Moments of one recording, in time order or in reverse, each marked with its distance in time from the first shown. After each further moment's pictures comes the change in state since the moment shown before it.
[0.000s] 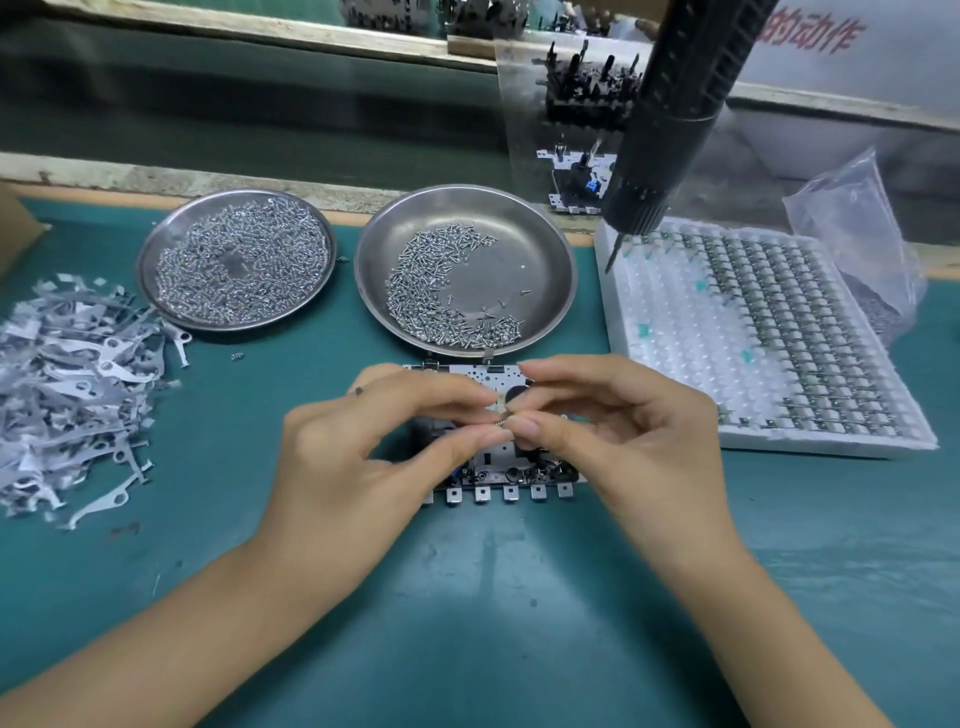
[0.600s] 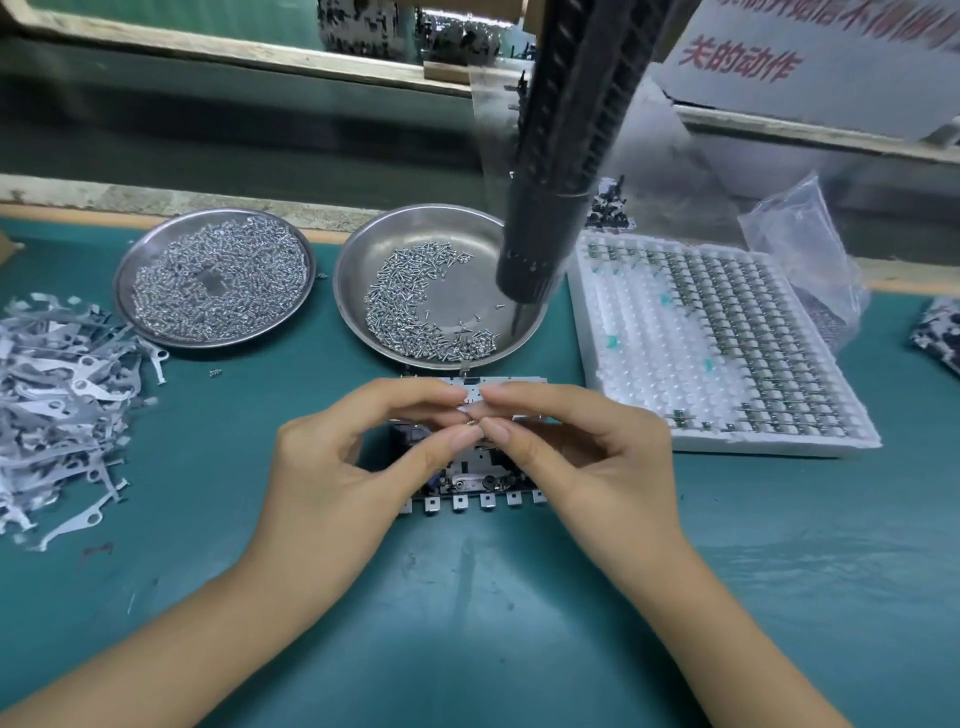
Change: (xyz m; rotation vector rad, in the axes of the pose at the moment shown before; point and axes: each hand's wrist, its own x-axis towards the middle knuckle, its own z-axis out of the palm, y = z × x) left_hand -0.004 -0.003 0.005 -0.203 0.011 -0.175; right_hand -0.005 0.009 0.003 -0.145 0.021 -0.144
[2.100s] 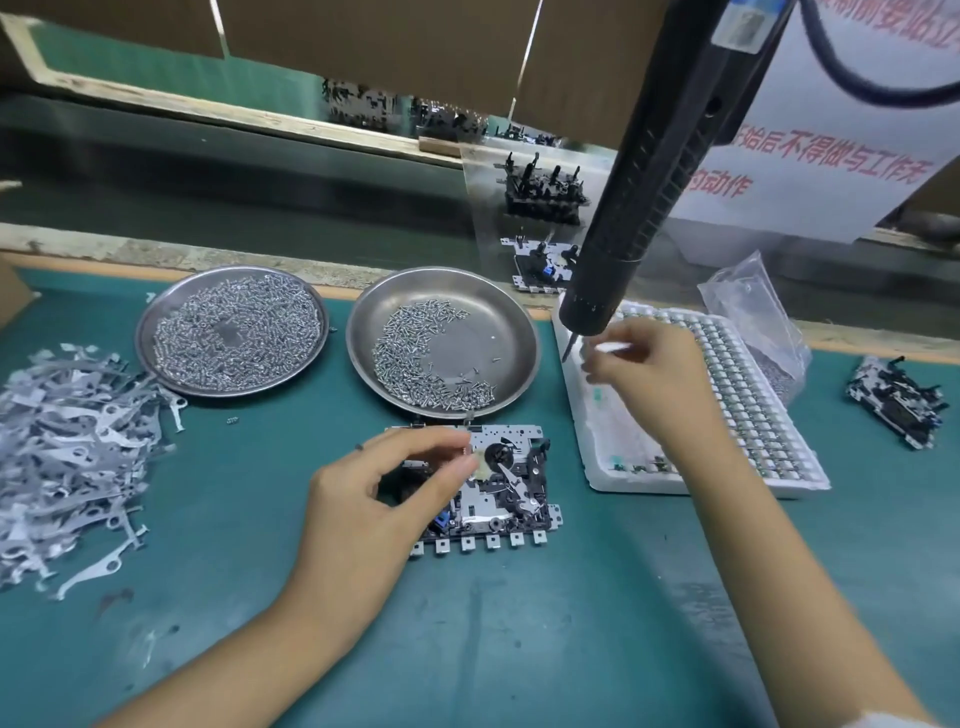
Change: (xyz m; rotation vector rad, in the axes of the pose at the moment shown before) left_hand 0.002 -0.006 0.002 -0.094 0.078 -0.145; right_hand 0.087 0.002 -0.061 -0.594 0.214 0.319
